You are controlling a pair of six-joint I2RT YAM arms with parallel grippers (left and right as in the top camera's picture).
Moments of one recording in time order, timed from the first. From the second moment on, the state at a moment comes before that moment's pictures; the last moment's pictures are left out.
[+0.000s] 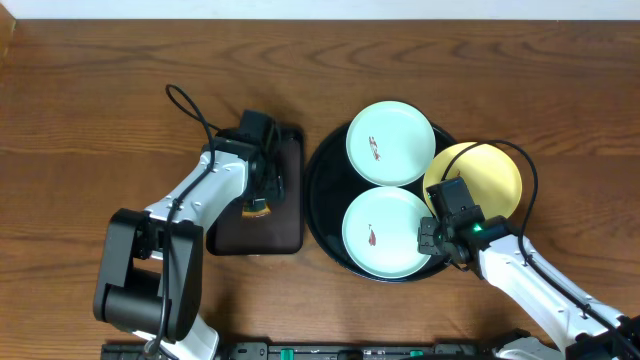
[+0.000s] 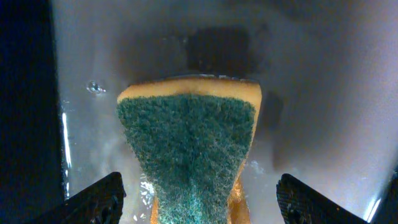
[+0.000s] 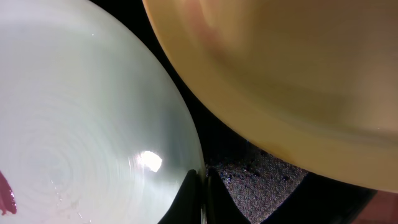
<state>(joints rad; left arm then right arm) -0.25 1.77 1.05 -0.70 -0.09 -0.39 0.40 1.35 0.59 -0.52 0.06 0.51</state>
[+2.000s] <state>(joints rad) -0.05 1.37 1.03 -0.81 0.38 -0.11 0.40 1.35 0.59 -0.53 0.06 0.51</state>
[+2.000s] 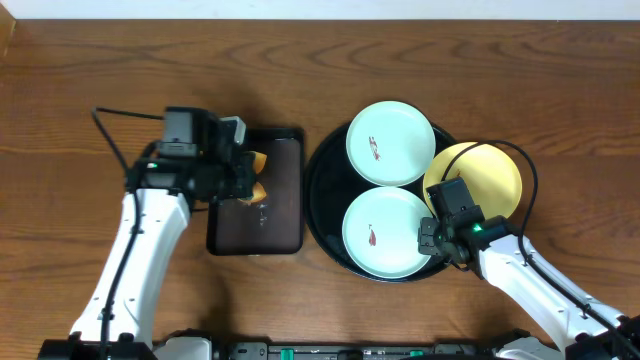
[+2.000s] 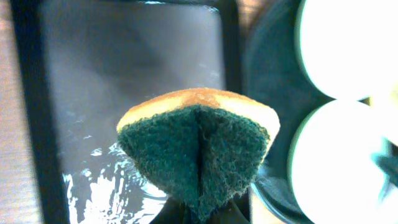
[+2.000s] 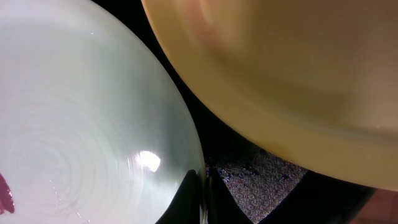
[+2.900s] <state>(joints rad) 0.08 1.37 1.03 -0.85 1.02 0.31 0.40 1.35 0.59 -0.53 0.06 0.51</state>
